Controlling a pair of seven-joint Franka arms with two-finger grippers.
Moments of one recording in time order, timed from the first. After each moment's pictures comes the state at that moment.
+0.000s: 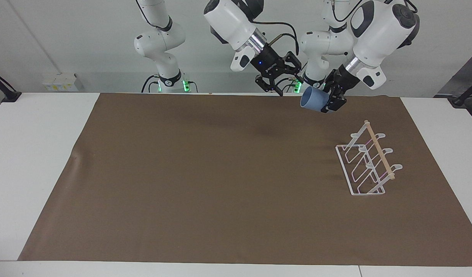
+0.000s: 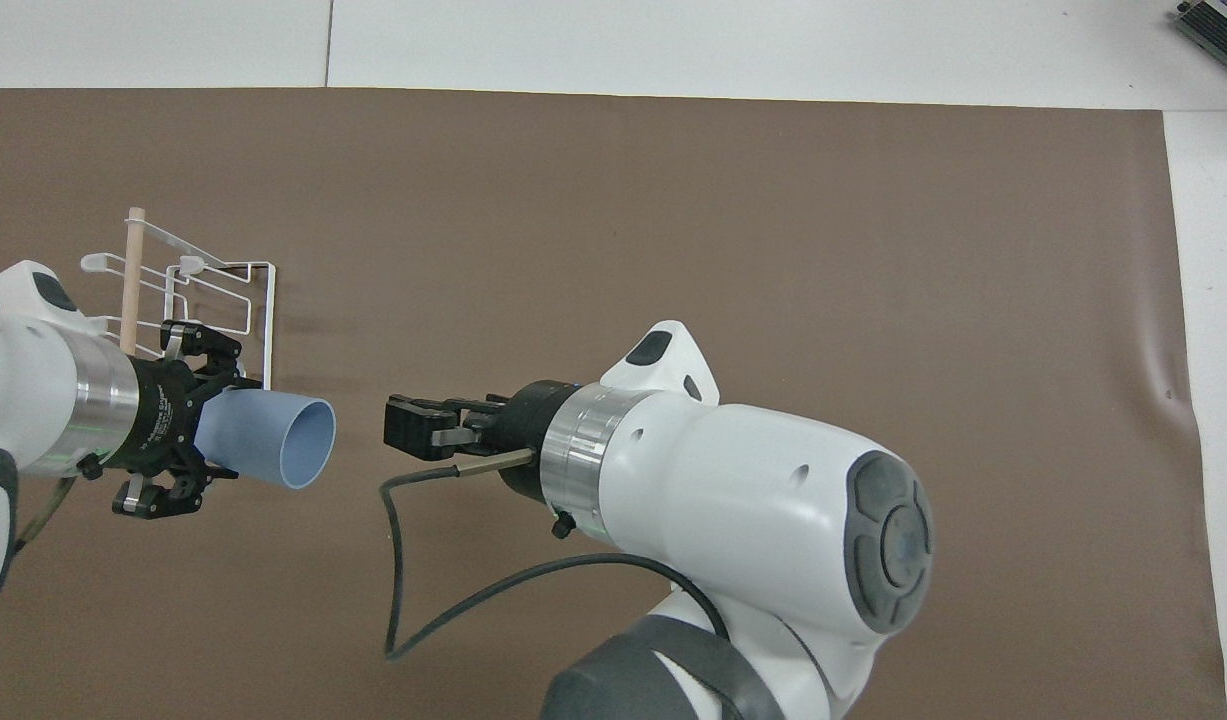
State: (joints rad) left arm -0.12 -0.24 -0.11 -2.00 -0.04 1.78 -1.55; right arm 0.57 0.02 0.14 -1.85 0.60 2.47 0.29
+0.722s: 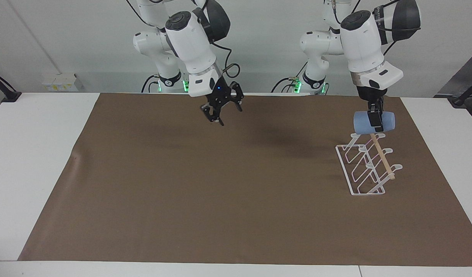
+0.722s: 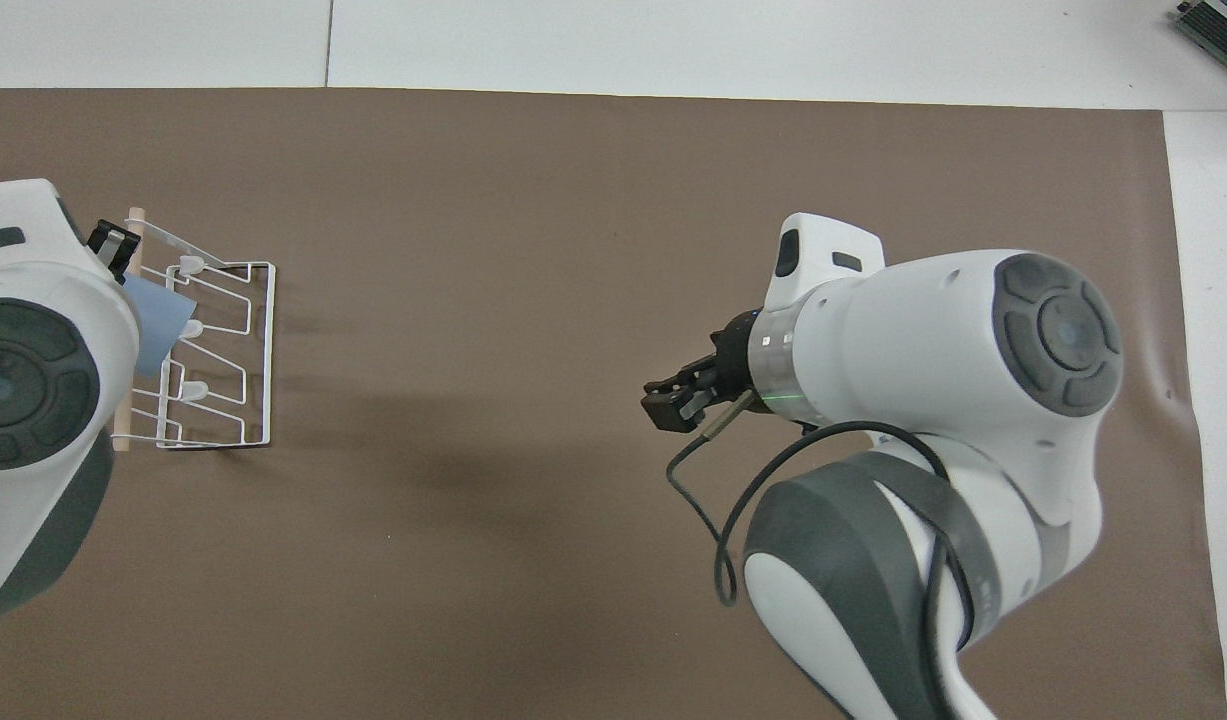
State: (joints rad) left arm -0.13 -0.15 -0.13 -2.00 0.68 2.01 -1.56; right arm 0.29 0.01 0.13 -1.85 0.26 2.05 -0.32
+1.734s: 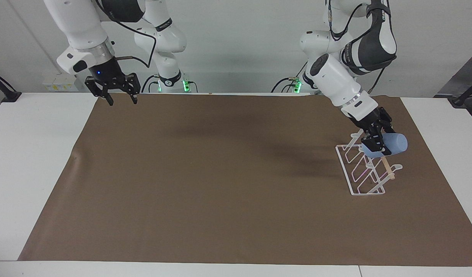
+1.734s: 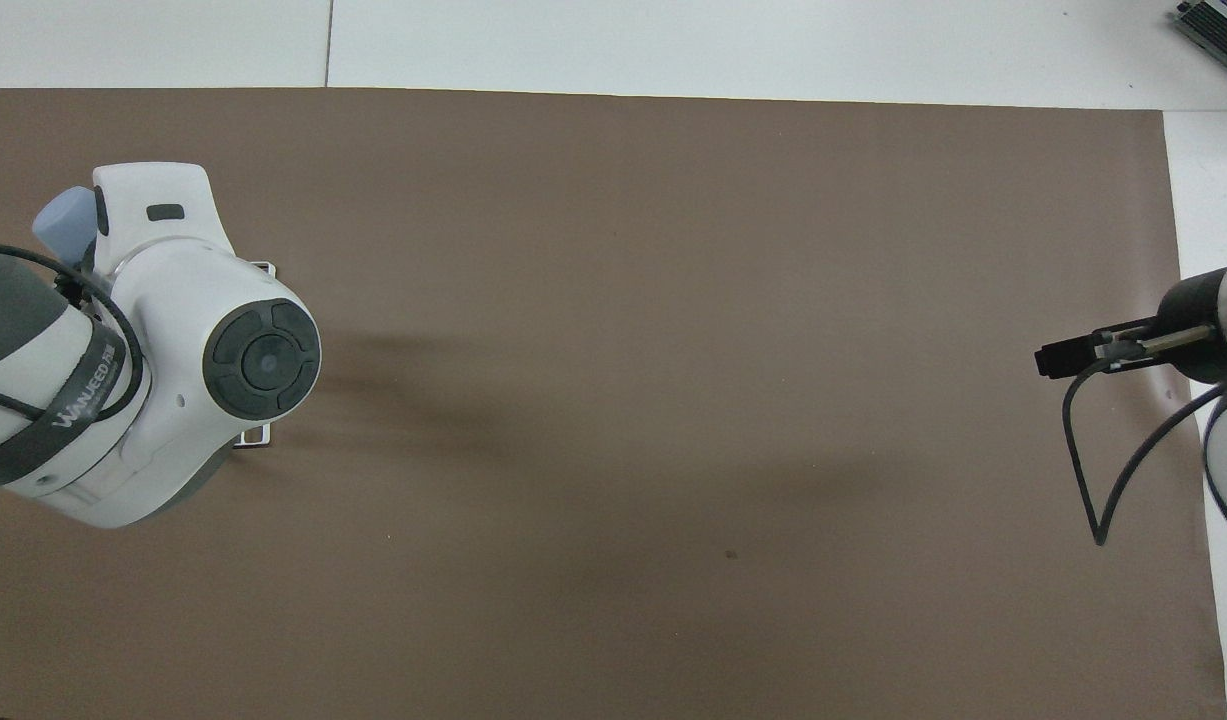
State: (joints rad) left arm -0.18 0.03 -0.13 -1.95 1.12 2.04 -1.72; right arm -0.15 -0.15 0.13 -1.73 0.04 1.62 -0.07
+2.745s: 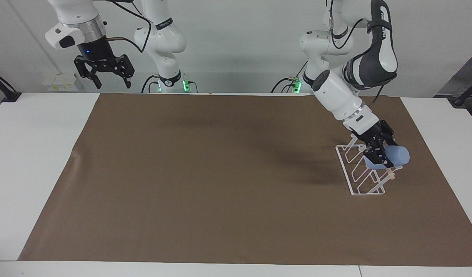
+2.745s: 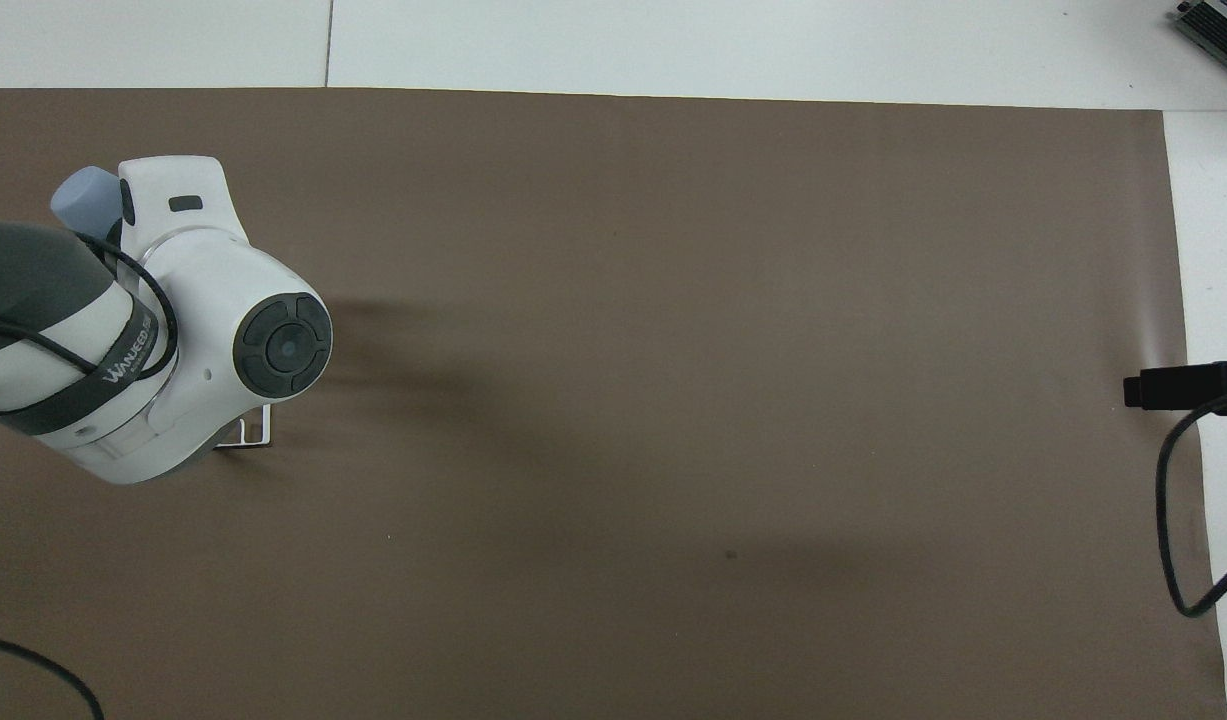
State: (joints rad) left arm -0.16 0.11 -0.11 -1.94 1.22 2.09 -1.81; right arm -0.18 -0.22 0.10 -1.76 0.04 1.61 -0.07
